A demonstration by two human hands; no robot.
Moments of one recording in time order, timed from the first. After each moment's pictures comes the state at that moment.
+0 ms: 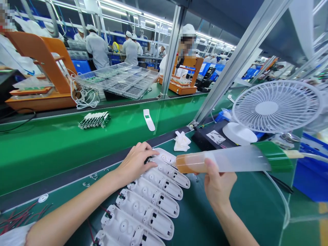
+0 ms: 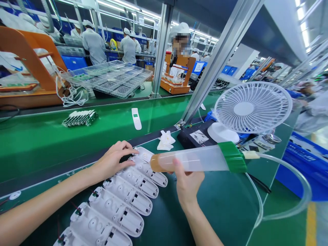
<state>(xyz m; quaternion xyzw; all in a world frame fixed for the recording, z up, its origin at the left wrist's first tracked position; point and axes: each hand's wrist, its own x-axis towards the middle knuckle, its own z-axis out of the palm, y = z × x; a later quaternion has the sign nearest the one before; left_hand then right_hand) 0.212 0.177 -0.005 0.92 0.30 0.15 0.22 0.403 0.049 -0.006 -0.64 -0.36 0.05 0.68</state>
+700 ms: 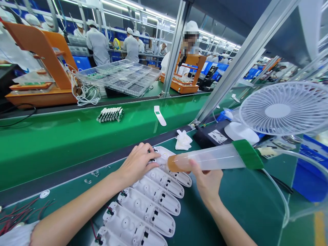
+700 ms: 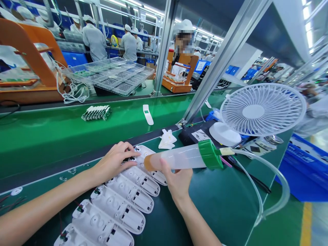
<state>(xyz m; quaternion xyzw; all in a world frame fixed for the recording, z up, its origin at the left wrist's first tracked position) 0.209 0.170 -0.008 0.93 0.28 0.12 0.19 0.387 0.055 -0.005 -0.67 -0.42 0.07 0.61</state>
